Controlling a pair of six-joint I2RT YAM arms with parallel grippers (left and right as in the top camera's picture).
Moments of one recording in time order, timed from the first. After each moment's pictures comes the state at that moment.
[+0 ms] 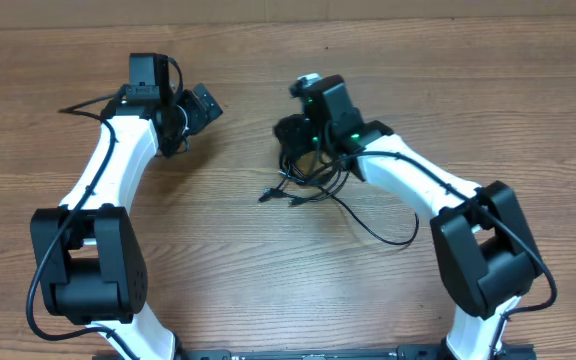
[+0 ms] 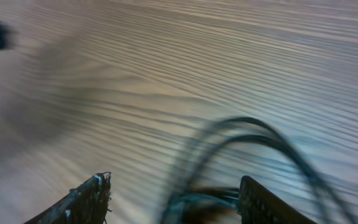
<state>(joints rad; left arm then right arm) -0.01 1.87 1.39 -0.58 0.19 -0.68 0.54 1.96 1.35 -0.19 -0.16 0.25</state>
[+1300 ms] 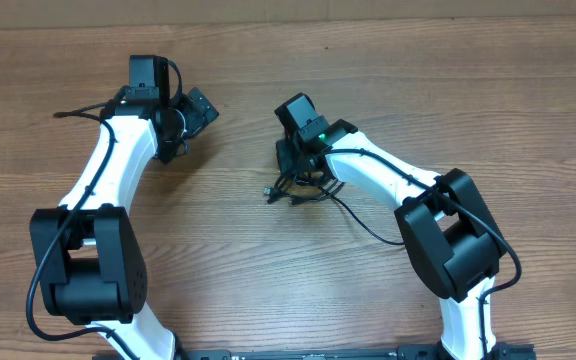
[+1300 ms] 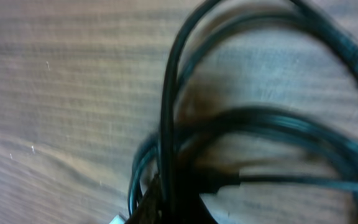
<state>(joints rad) -0.01 1.87 1.39 -0.63 0.14 -0.73 0.61 2.11 1.49 -0.53 -0.01 0.41</state>
